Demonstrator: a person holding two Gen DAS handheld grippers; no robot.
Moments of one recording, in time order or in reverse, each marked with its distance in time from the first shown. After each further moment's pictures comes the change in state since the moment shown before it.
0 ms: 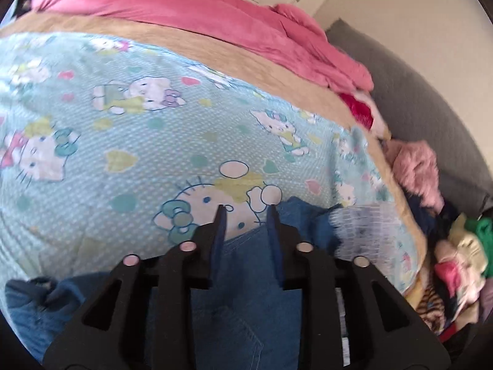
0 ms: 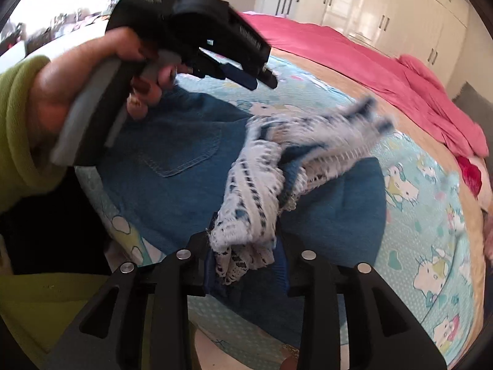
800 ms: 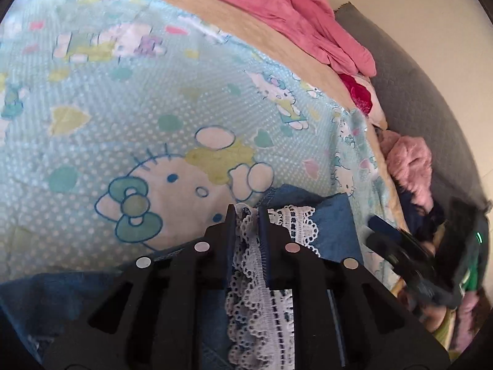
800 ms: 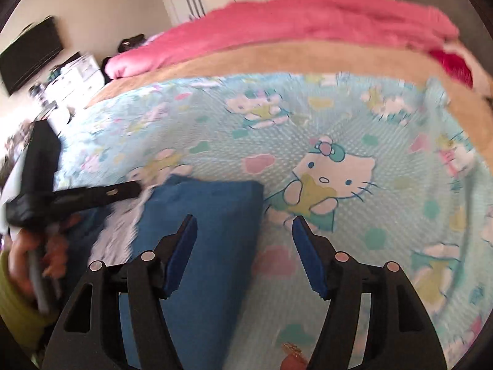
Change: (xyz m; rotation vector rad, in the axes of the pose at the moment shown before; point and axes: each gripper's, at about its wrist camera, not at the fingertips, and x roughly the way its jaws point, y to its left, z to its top) left arm 0.056 -0.008 -0.003 -0.049 0.142 -0.047; right arm 0.051 -0.196 0.025 0.545 0.047 0.076
